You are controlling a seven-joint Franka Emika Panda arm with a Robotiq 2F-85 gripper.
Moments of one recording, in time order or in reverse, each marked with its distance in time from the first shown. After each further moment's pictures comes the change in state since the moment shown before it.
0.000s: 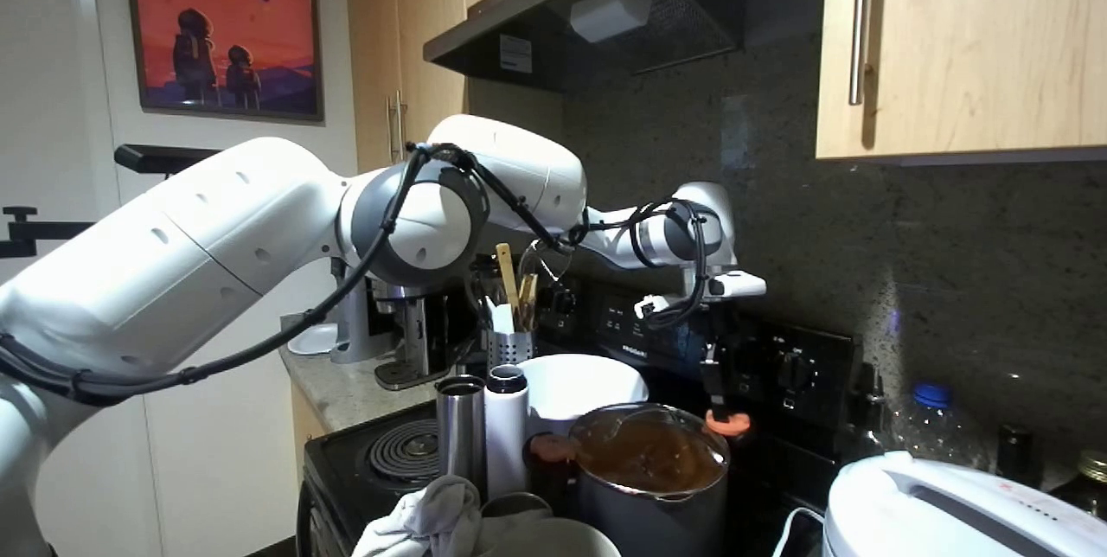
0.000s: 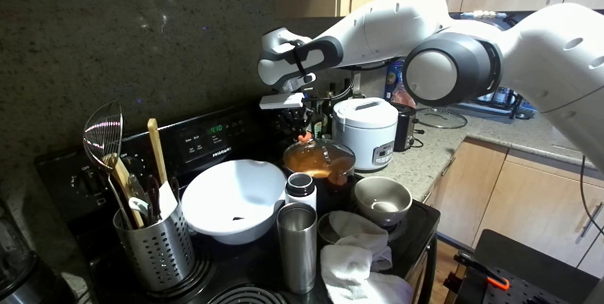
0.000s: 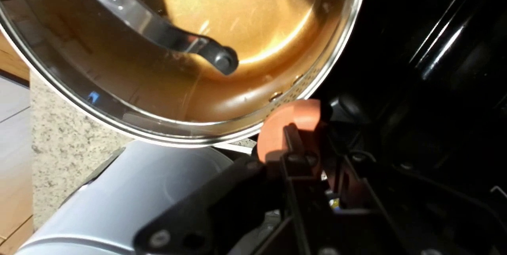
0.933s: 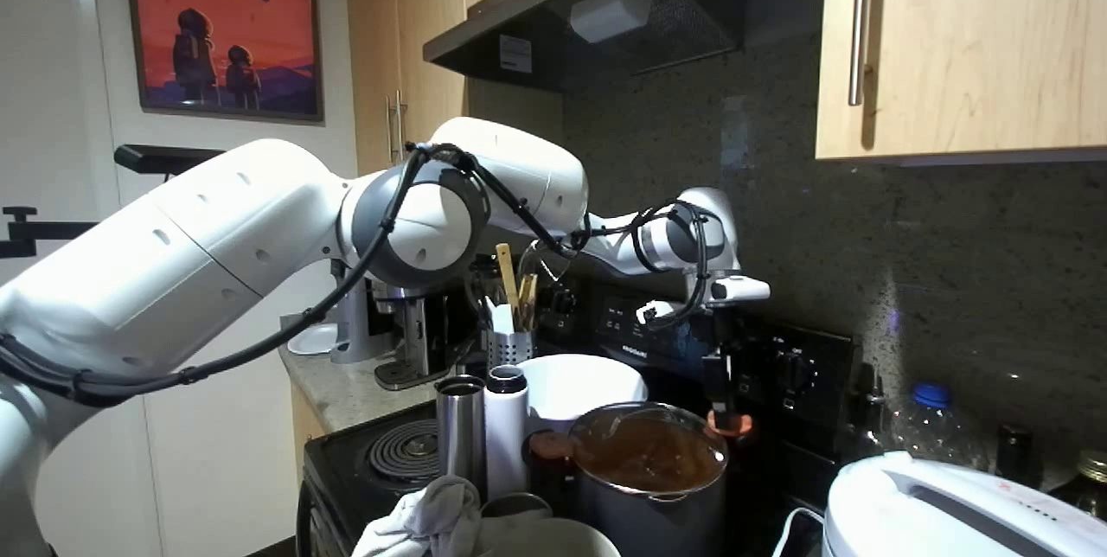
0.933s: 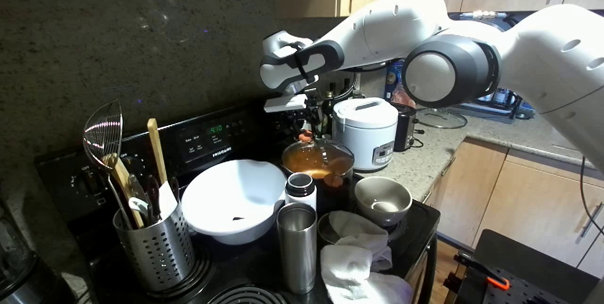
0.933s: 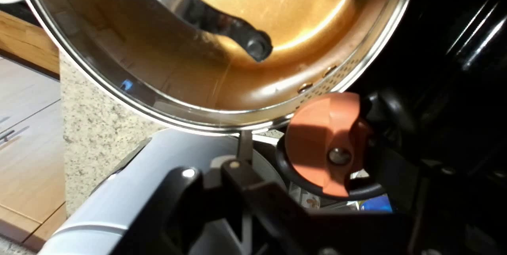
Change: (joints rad) arm 0.001 0.005 -0.015 -0.003 -0.045 -0.038 0.023
